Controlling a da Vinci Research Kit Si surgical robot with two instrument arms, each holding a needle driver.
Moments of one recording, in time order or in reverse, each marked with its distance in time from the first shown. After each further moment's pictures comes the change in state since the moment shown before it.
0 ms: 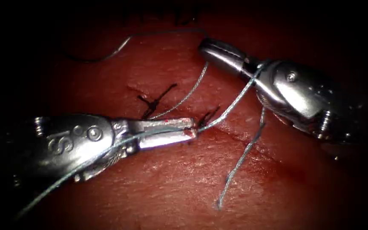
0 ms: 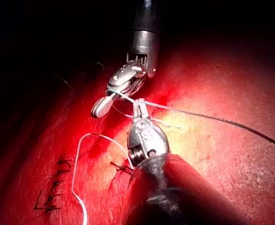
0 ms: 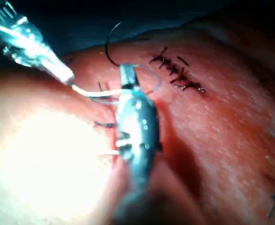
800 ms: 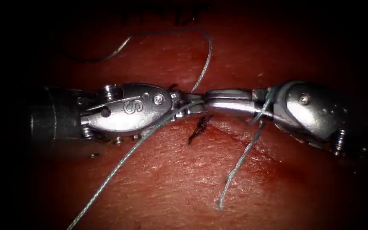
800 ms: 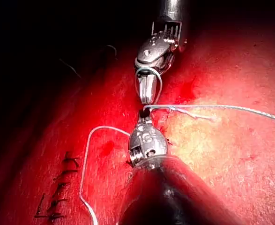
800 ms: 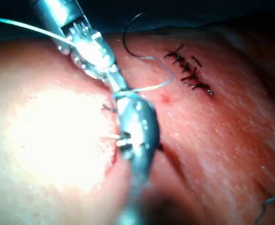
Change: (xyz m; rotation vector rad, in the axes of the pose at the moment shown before) right arm -0.001 -0.002 -0.002 0.476 -0.168 -0.122; left arm -0.005 -0.004 0.007 -0.063 -0.083 0.016
